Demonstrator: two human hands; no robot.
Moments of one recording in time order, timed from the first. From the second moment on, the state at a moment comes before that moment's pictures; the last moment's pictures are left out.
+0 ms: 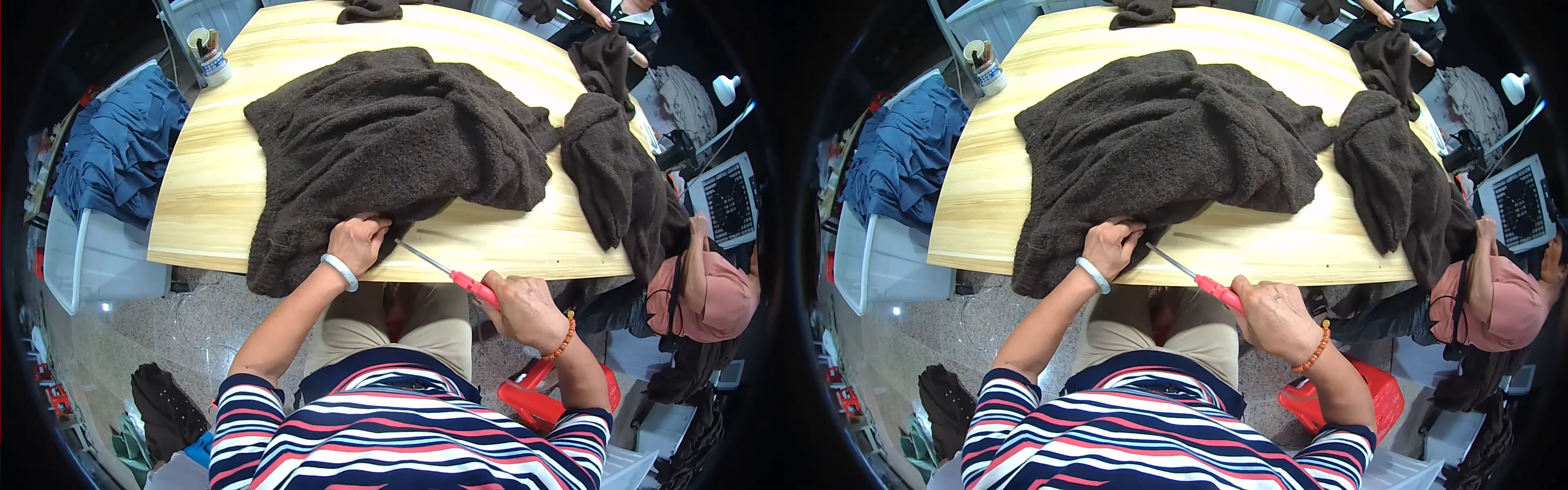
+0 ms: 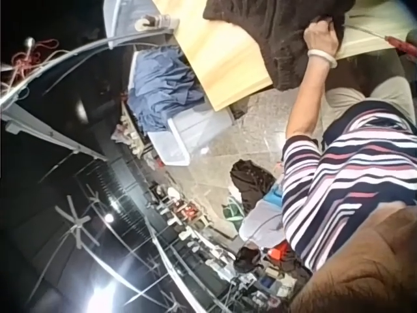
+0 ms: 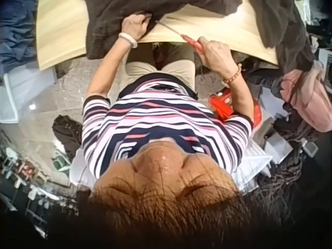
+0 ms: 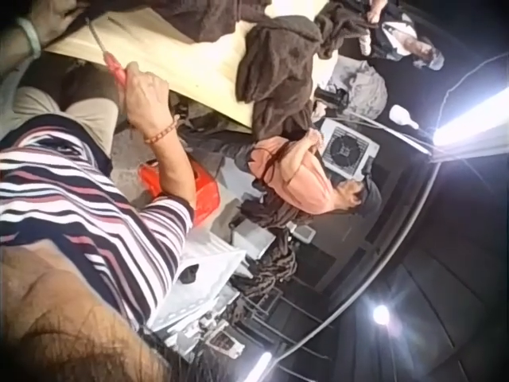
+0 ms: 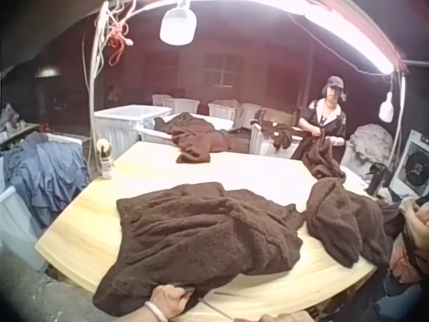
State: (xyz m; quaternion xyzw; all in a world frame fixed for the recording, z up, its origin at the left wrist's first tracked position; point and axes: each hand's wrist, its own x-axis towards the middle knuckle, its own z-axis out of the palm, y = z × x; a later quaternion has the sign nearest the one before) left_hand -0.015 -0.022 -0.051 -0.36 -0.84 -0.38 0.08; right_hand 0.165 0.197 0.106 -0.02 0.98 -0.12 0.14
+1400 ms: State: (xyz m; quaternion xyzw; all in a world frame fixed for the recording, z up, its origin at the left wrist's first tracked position) left_hand -0.019 -0.130 0.003 -0.32 -0.91 -0.23 0.11; right_hand 0.147 0.172 0.087 -0.08 0.97 -0.20 0.10
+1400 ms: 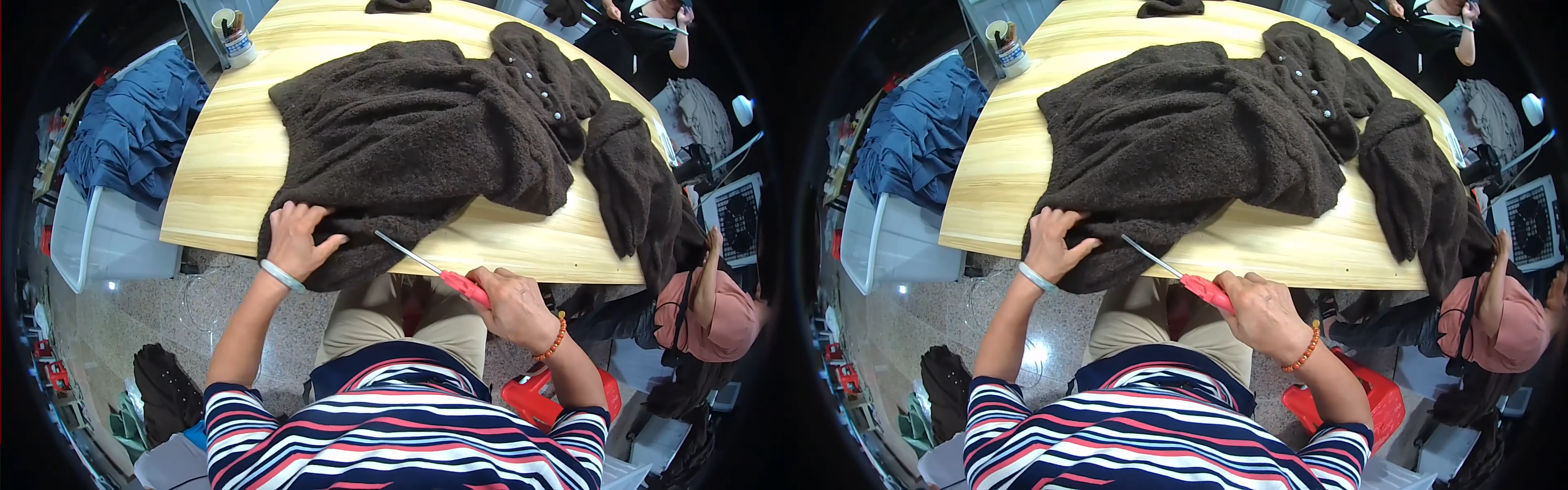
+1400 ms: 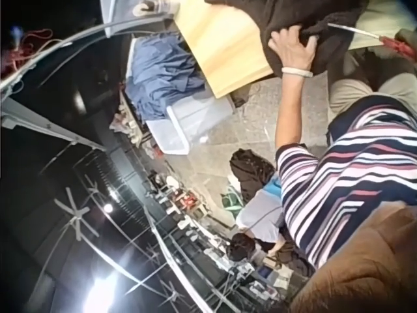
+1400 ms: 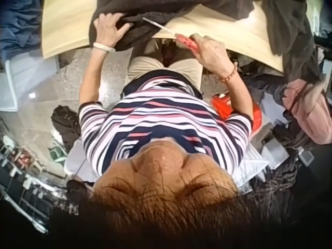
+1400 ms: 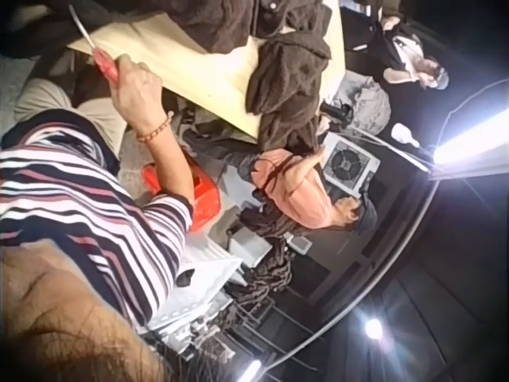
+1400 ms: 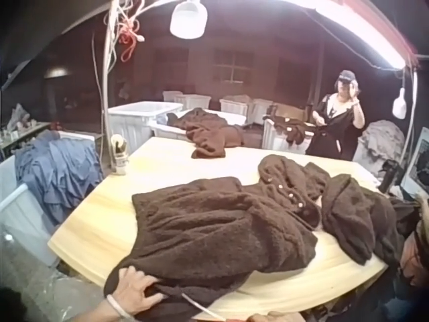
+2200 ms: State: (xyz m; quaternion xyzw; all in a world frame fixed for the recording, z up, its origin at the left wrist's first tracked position) left_hand -0.034 -0.149 -0.011 -0.28 -0.90 -0.33 -0.08; right_hand 0.137 0.146 0.092 -0.12 0.97 -0.17 0.12
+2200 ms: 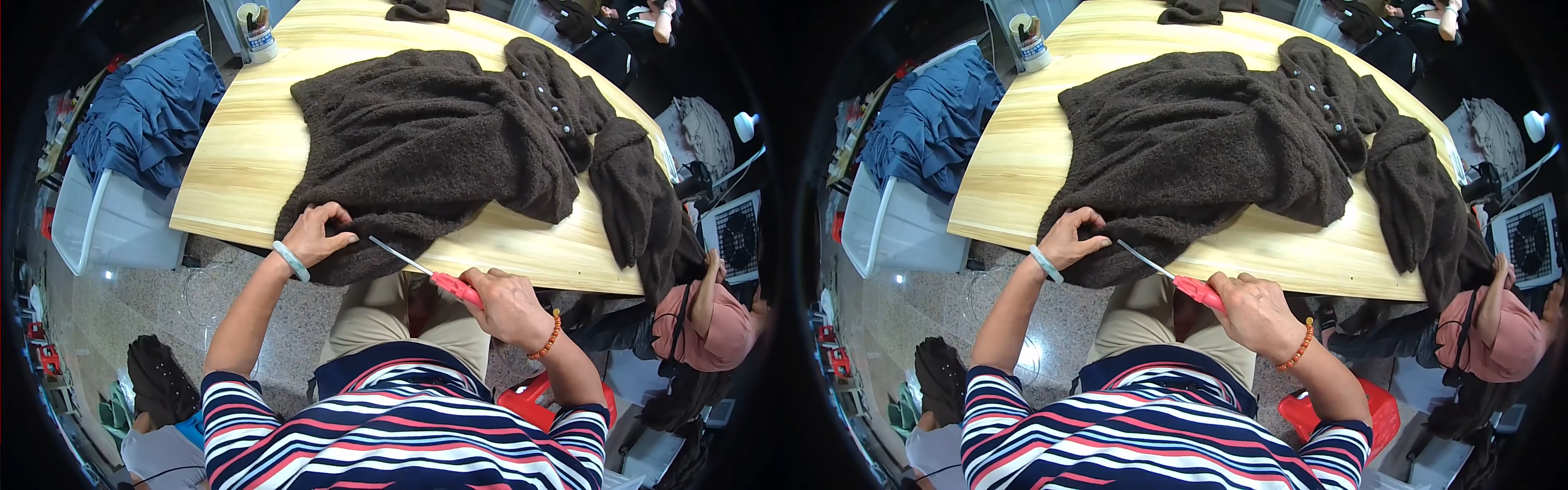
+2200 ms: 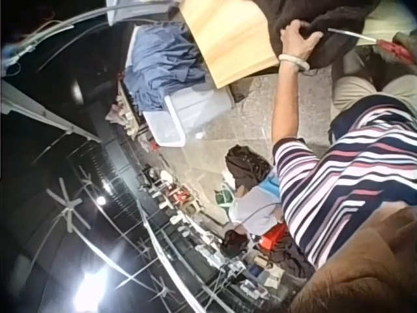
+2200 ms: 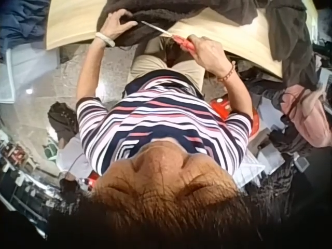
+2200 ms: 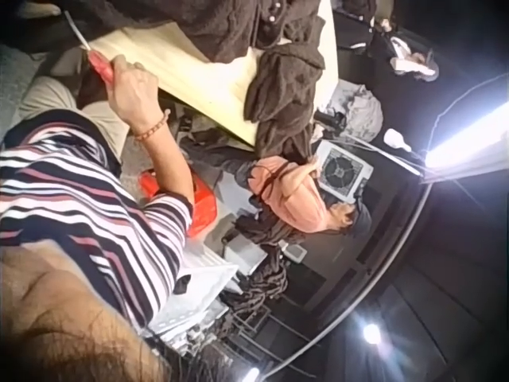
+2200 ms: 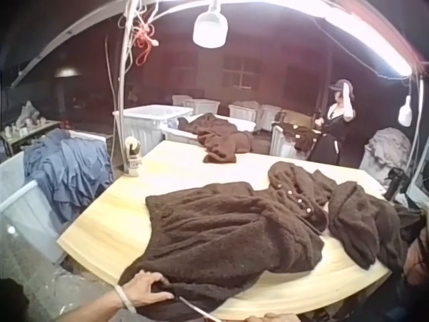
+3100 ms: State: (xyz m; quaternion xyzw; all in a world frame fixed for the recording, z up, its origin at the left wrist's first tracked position) left_hand 0.011 -0.188 -0.028 -0.01 -0.55 -0.80 -0.25; right_hand 0.137 0.125 0.093 -0.16 0.96 -0.18 0.12
